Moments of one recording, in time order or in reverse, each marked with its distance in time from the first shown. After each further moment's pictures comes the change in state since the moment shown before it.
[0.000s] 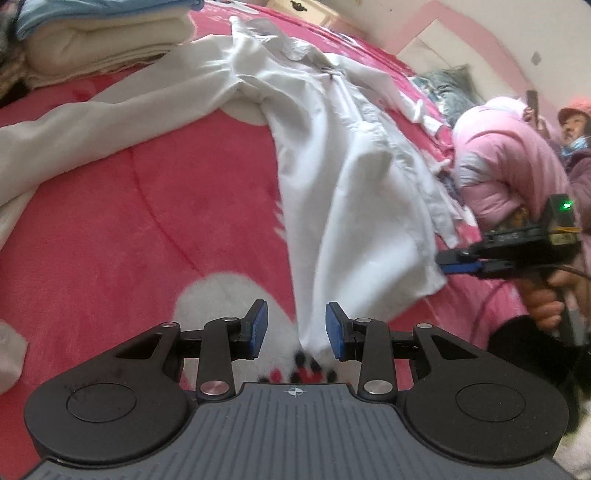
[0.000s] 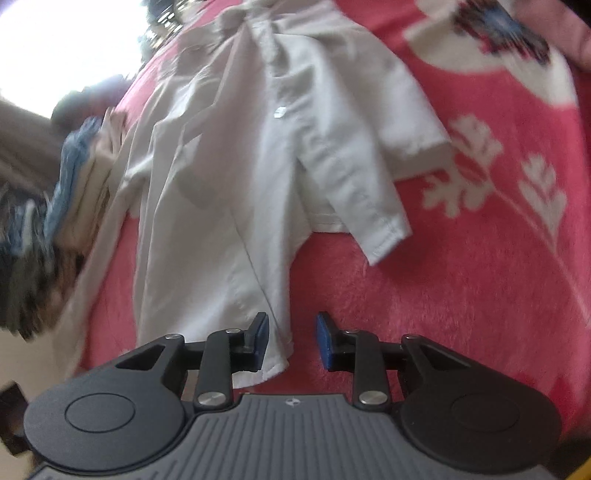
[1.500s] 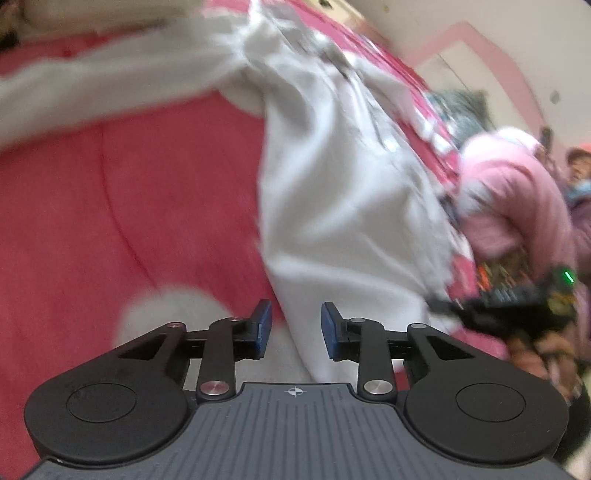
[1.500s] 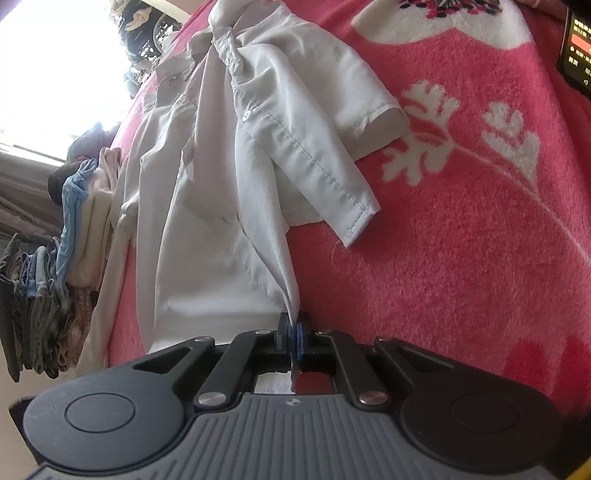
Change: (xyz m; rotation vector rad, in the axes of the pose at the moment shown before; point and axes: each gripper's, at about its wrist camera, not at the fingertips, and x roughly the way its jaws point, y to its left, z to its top) left arm 0.024 0.000 0.006 -0.172 0.055 -0.129; right arm -0.014 -0.030 -0.012 0.099 -0.054 0.047
